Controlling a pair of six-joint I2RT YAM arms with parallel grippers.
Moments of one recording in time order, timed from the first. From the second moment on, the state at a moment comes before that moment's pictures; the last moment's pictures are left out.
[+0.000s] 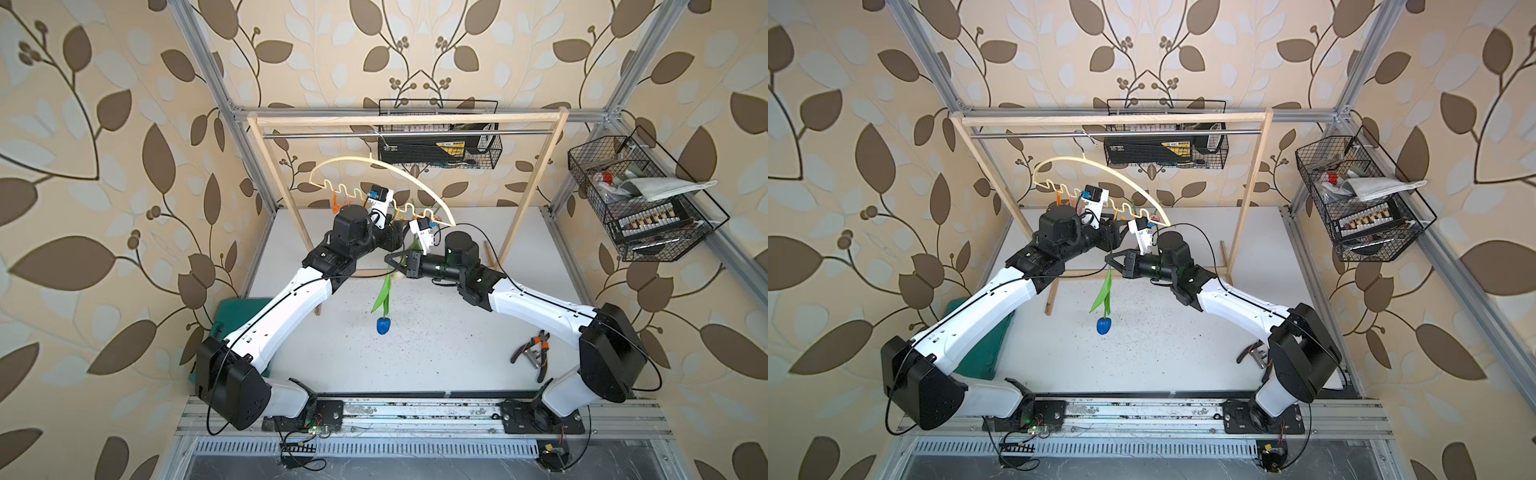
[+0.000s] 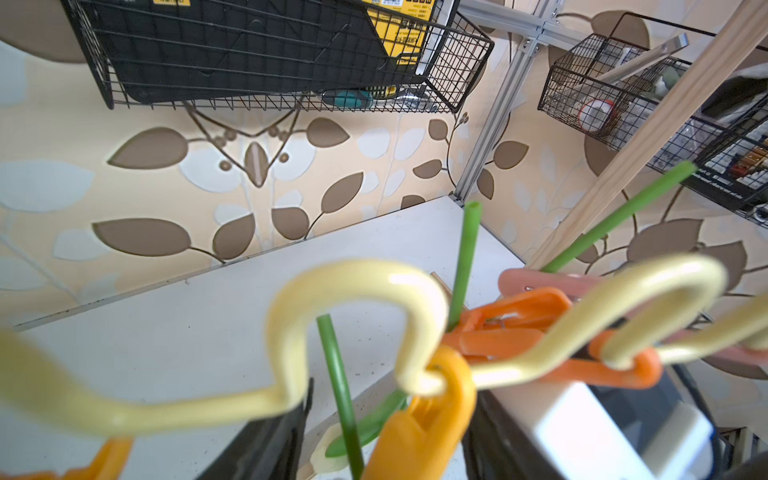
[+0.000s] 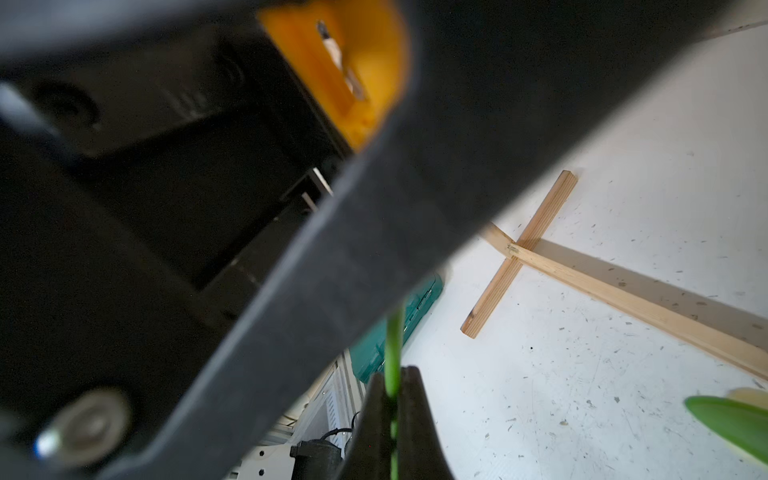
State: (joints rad) left arm -0.55 1.37 1.26 -0.16 0.16 -0.18; right arm 0.70 1.58 1.11 0.31 -0.48 0.80
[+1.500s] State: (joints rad) left arm -0.54 1.24 1.26 -0.35 0.05 -0.24; right arm 0.70 1.25 1.07 -0.25 -0.69 0.45
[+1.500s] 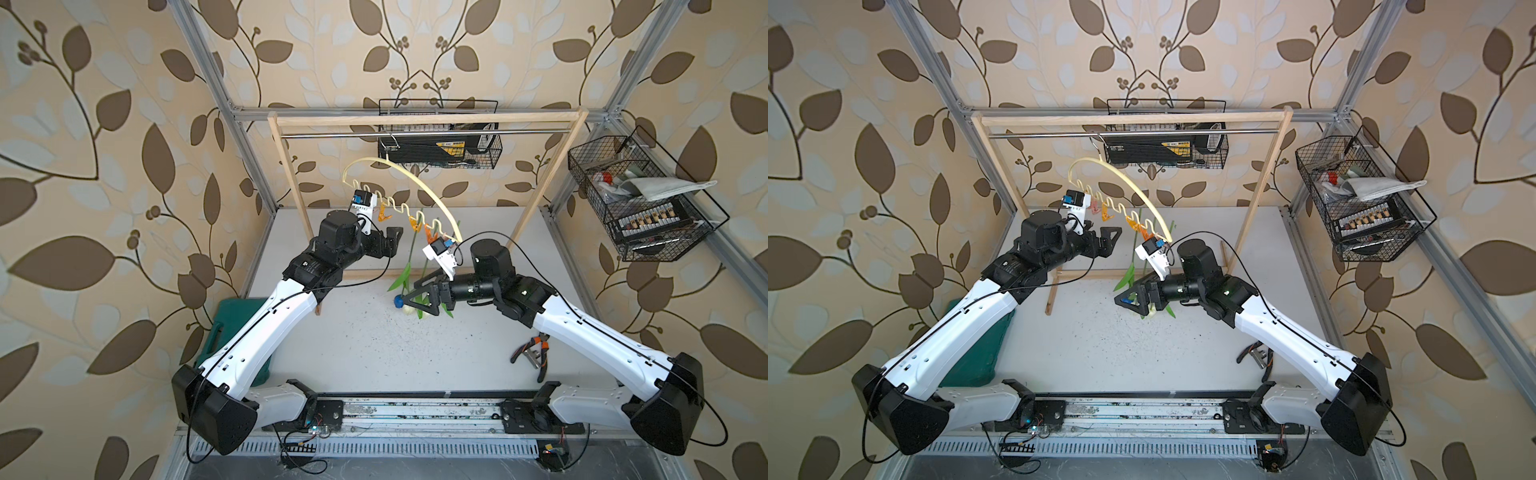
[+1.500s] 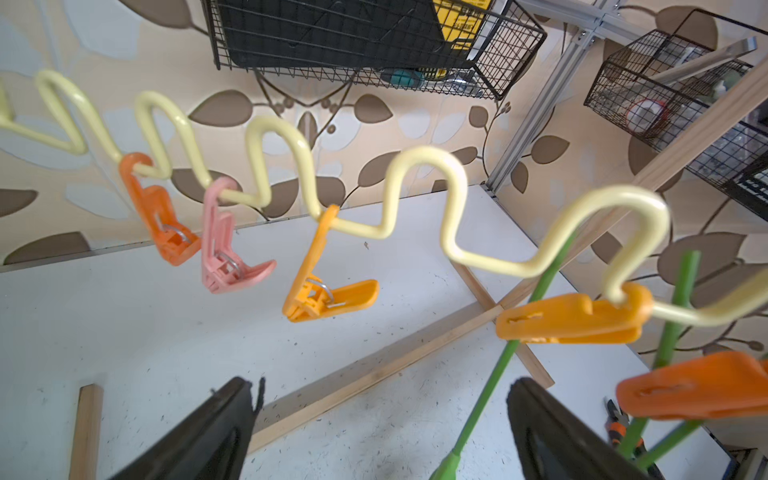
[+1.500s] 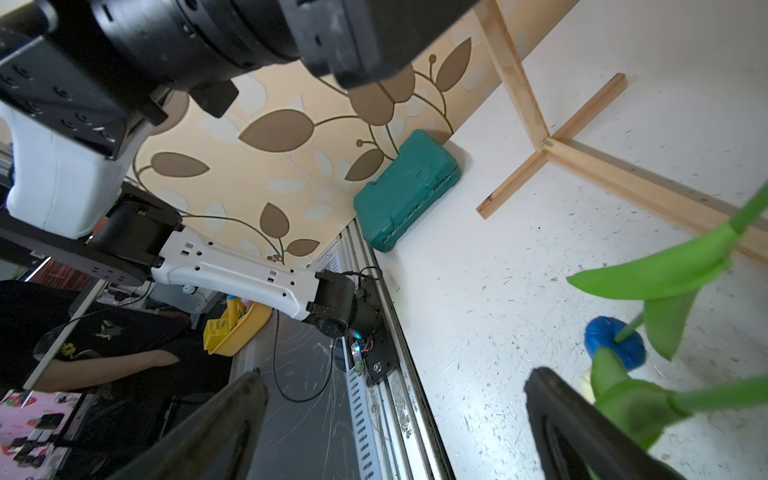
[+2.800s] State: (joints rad) left arm -0.54 1.32 1.33 -0.34 0.06 -0.25; right arm 0.43 1.44 1.03 0.37 -1.03 1.03
